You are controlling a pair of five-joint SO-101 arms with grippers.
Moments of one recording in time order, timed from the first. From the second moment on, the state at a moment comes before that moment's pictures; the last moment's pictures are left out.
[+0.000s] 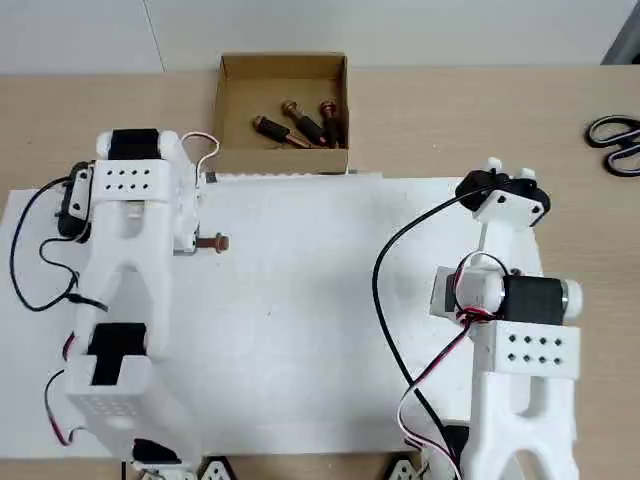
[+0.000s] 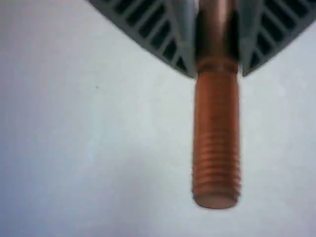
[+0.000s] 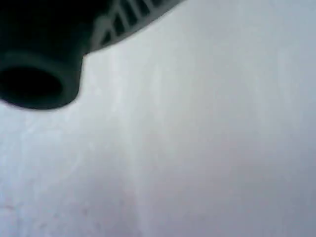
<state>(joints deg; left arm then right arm) -4.5 14.4 -12.4 99.2 93.7 1.8 -43.1 33.7 88.4 -8.1</state>
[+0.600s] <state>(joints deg) -4.6 14.8 -12.4 99.2 85.2 1.8 -43.1 33.7 88.4 -8.1</state>
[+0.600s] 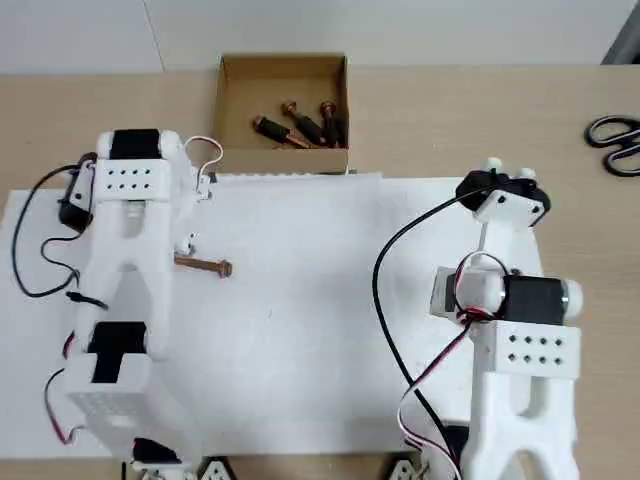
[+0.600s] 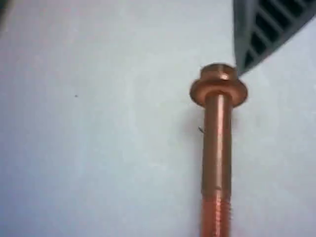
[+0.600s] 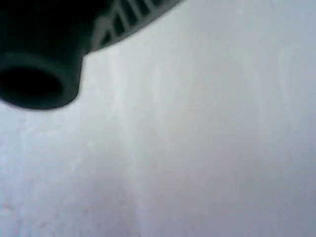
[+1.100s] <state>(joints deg) -9.9 14.8 -12.4 99.2 43.1 1.8 -43.1 33.7 88.4 -8.1</state>
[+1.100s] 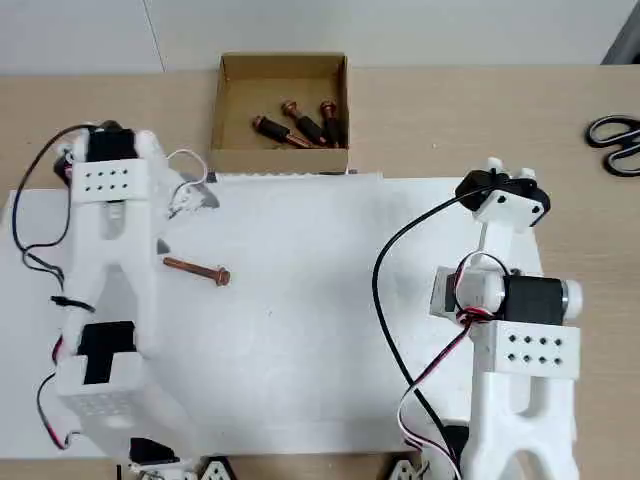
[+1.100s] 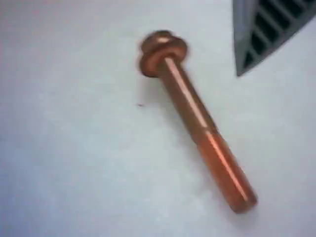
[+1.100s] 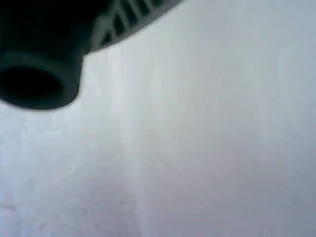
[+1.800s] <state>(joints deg) -11.4 20.0 -12.5 99.2 -12.0 1.8 -43.1 33.7 88.4 -8.1</state>
